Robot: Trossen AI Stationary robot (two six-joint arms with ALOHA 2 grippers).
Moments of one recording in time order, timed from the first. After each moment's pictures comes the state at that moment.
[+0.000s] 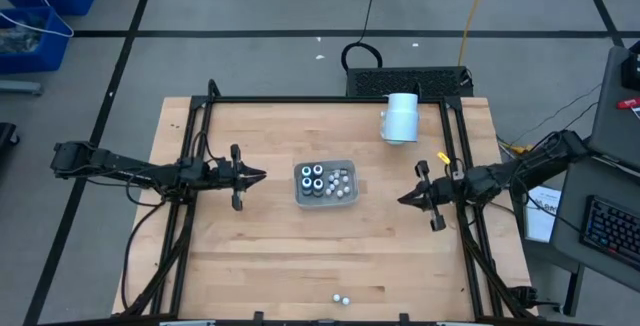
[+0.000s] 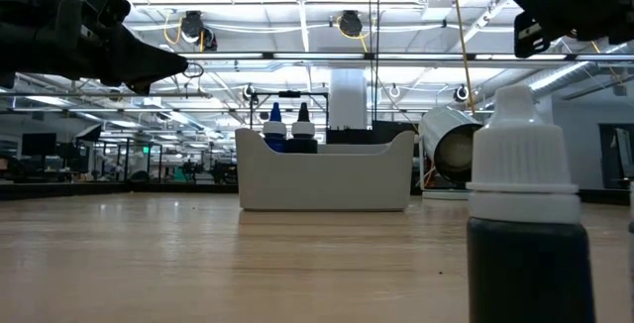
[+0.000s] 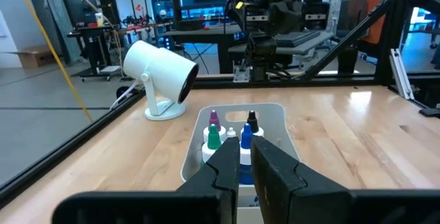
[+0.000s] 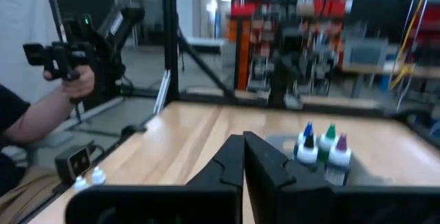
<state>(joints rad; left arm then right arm) -0.04 0.71 0.01 0.71 -0.14 0.06 0.38 0.44 0.10 0.39 0.19 -0.02</state>
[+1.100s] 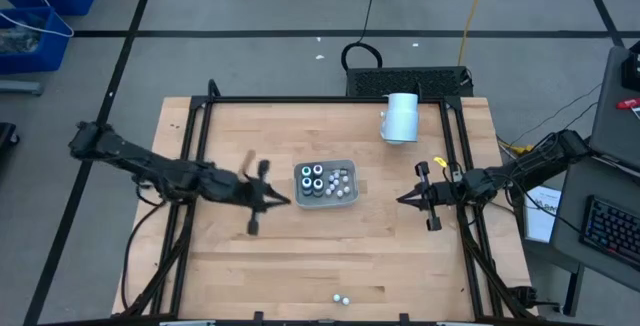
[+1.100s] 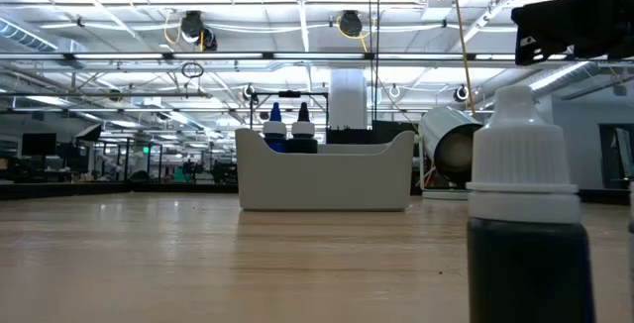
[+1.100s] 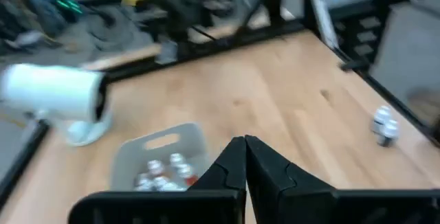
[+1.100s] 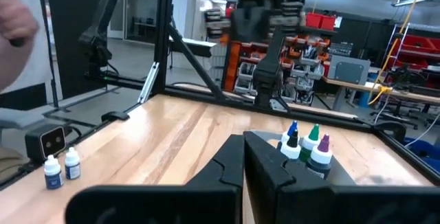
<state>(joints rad) -0.33 1.11 0.76 0.01 -0.21 0.12 0.38 0.45 0.02 0.51 0.21 -0.14</state>
